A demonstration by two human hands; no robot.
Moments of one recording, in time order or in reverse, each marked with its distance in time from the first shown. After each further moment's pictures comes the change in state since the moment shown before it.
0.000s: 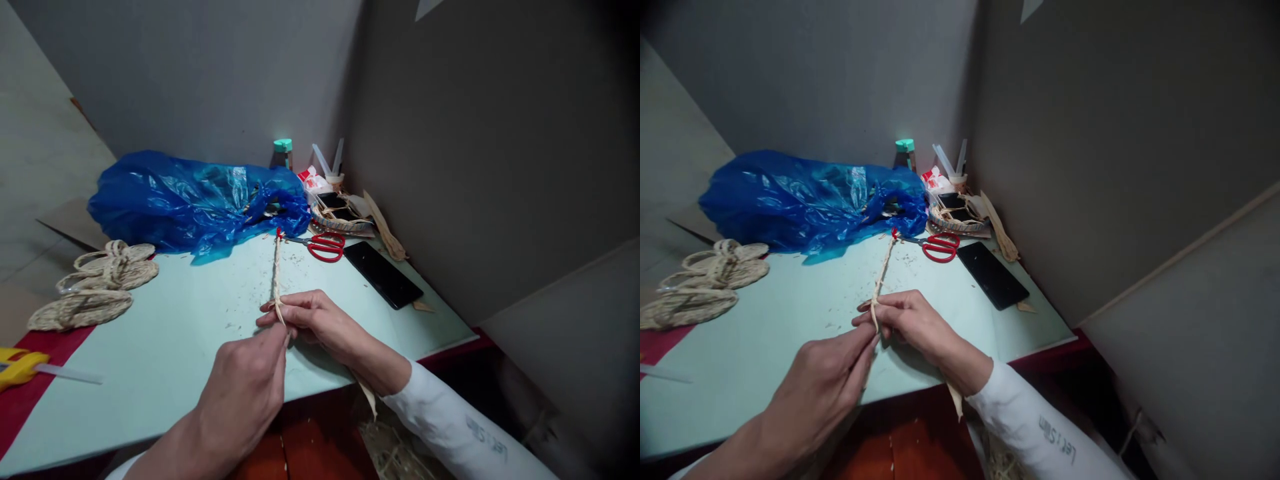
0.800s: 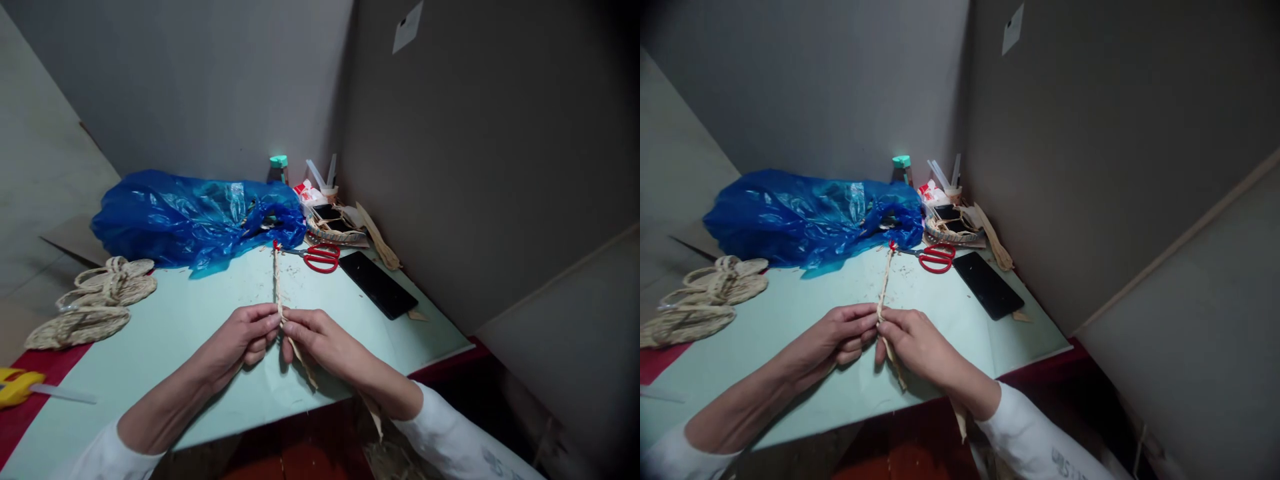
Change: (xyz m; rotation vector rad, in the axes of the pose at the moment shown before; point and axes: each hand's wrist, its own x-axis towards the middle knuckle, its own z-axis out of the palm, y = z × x) left_hand 0.044 -0.037 -0.001 -1.175 -0.398 -0.517; right_hand -0.012 0.004 -0.010 -0.389 -0.007 -0.139
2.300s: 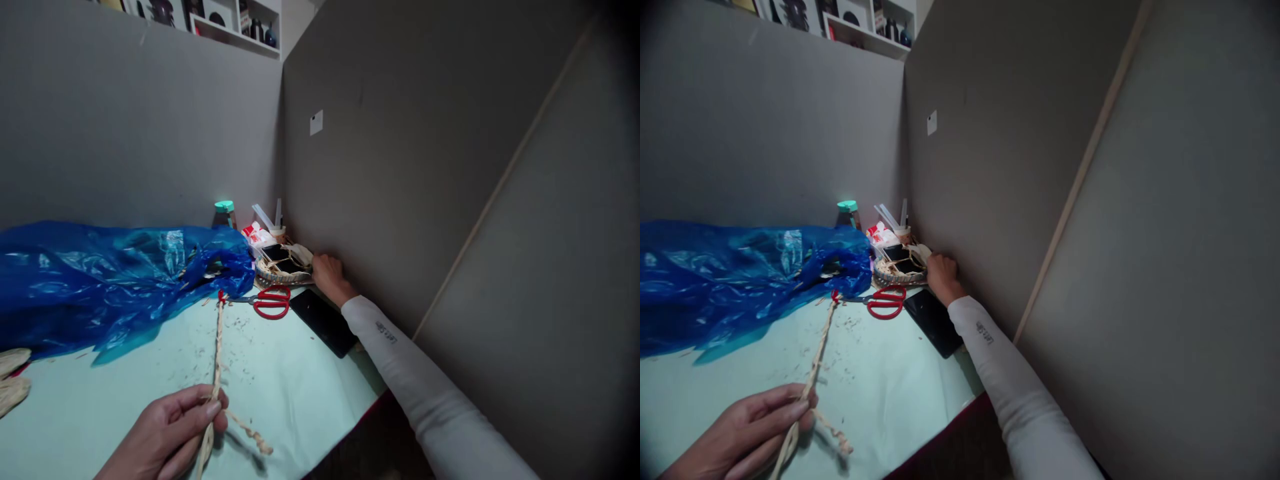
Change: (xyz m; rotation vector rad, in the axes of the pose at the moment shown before) left_hand -0.005 0.000 0.010 -0.096 0.225 -0.064; right_hand 0.059 -0.004 -0.189 -1.307 0.746 0.468
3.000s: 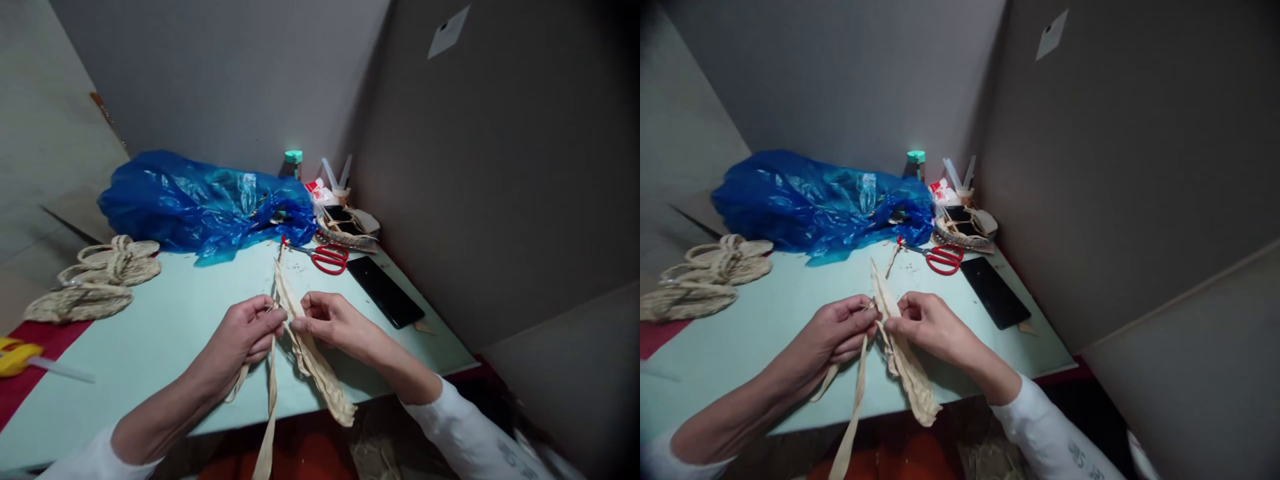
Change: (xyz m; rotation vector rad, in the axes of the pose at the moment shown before) left_hand -0.005 -0.004 -0.002 -0.061 -0.096 0.190; right_hand -0.155 -0.079 0.001 1.245 -0.869 -0.331
